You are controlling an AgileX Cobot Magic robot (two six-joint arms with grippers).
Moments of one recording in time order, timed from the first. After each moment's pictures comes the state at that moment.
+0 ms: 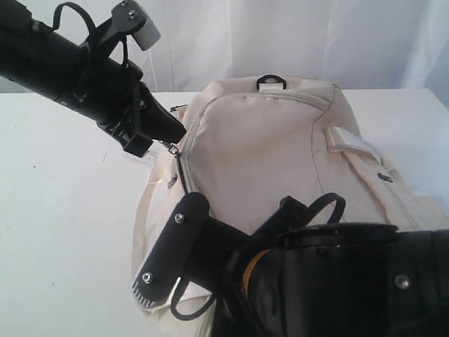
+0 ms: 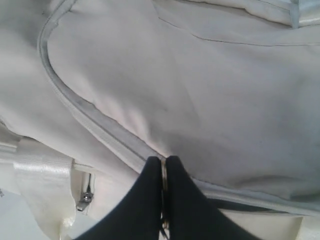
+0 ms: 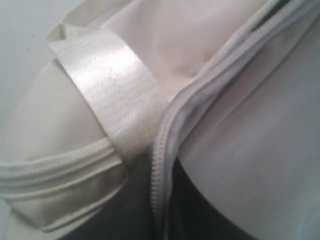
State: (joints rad) left arm -0.41 1.53 -1.24 -0.80 0.85 1.18; right arm 1.40 1.43 -0.85 -0.63 0.77 0.53
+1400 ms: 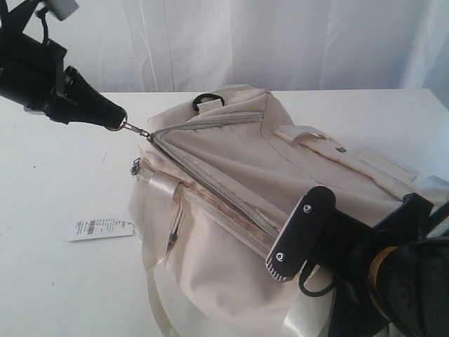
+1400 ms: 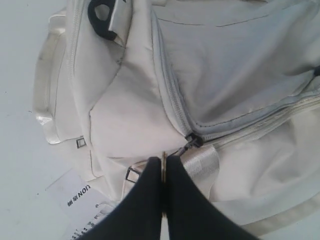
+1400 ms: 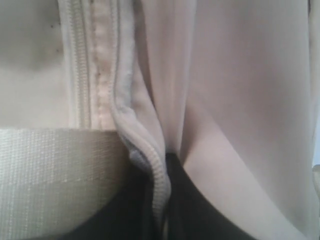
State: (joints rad) left arm -0.15 1.46 -1.23 -0.83 1.07 1.11; right arm 1.20 1.22 -0.58 -0.75 0.89 0.59
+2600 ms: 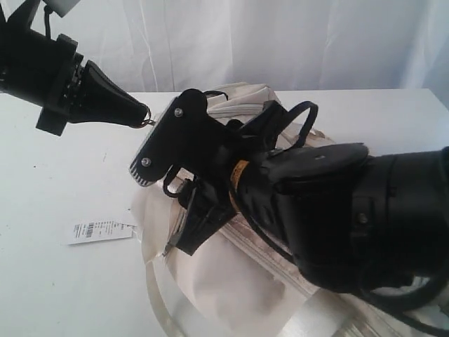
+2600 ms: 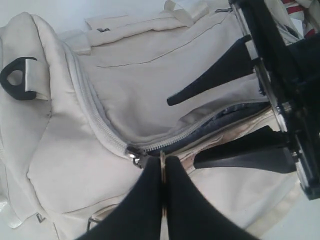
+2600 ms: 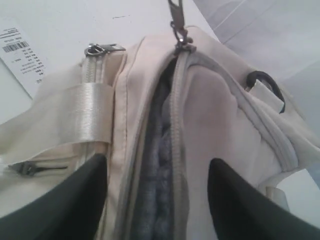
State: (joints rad) left arm -0.17 1.48 -1.21 -1.04 1.18 1.45; right arm 1.18 1.49 -0.91 -1.33 0.50 0.98
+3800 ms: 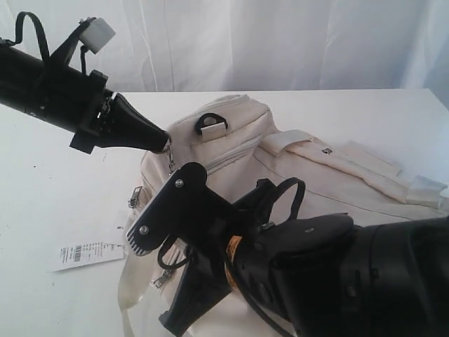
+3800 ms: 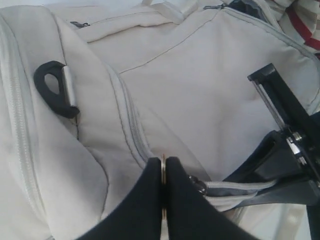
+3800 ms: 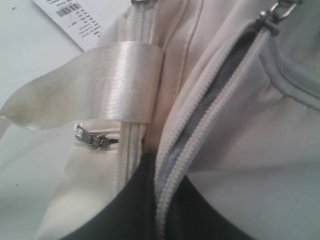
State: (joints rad) left arm -0.19 1.64 -1.20 -1.14 1.20 1.53; right arm 1.28 1.52 -0.78 -1.18 0.38 1.10
